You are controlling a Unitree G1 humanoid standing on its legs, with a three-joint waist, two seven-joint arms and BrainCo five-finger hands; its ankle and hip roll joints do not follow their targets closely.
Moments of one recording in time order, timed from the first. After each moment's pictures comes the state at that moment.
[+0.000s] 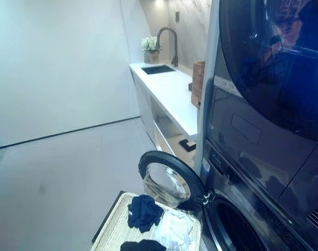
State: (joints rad) left arm -0.02 0.26 -0.25 1.26 -0.03 -0.13 -0.01; right arm -0.08 -0.34 0.24 1.37 0.04 0.11 0.08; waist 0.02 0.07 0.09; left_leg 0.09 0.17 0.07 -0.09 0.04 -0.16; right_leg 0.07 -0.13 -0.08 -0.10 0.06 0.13
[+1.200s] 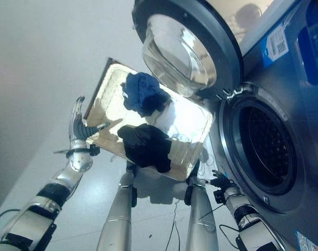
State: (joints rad) left arm -0.81 0.61 -0.45 0.77 0.28 -0.37 0.76; right arm -0.59 -0.41 0.33 1.18 0.34 0.00 0.04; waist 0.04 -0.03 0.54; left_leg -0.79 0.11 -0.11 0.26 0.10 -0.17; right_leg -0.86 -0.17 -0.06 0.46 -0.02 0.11
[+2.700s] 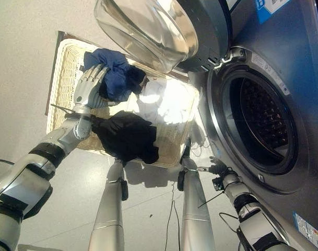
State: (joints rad) left arm -1.16 0.65 -0.70 1.04 0.41 -0.26 0.65; right arm -0.67 -0.45 0.41 1.16 0.38 -0.02 0.04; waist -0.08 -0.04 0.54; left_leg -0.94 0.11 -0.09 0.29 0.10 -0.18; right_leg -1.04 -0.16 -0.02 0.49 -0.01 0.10
